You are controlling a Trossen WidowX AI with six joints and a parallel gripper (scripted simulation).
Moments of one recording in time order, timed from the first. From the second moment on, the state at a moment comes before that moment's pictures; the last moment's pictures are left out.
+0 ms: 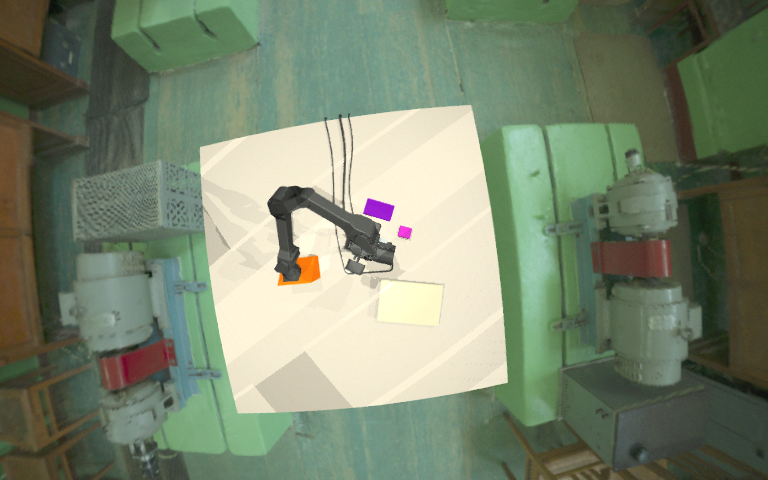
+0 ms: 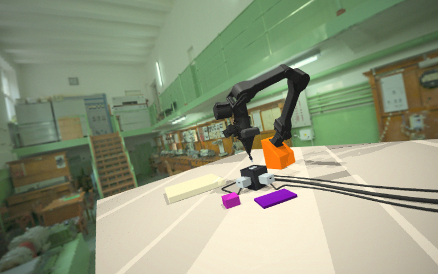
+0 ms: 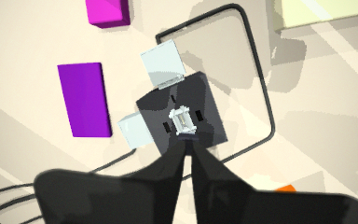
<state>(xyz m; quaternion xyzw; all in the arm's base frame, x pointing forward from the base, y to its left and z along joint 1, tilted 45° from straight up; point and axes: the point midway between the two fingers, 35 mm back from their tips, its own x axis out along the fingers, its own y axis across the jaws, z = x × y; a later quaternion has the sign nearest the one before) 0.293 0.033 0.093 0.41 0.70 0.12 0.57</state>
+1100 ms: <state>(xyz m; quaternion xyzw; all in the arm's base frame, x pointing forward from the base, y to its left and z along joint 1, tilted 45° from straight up) 0.293 0.033 0.093 0.13 0.59 0.40 0.69</state>
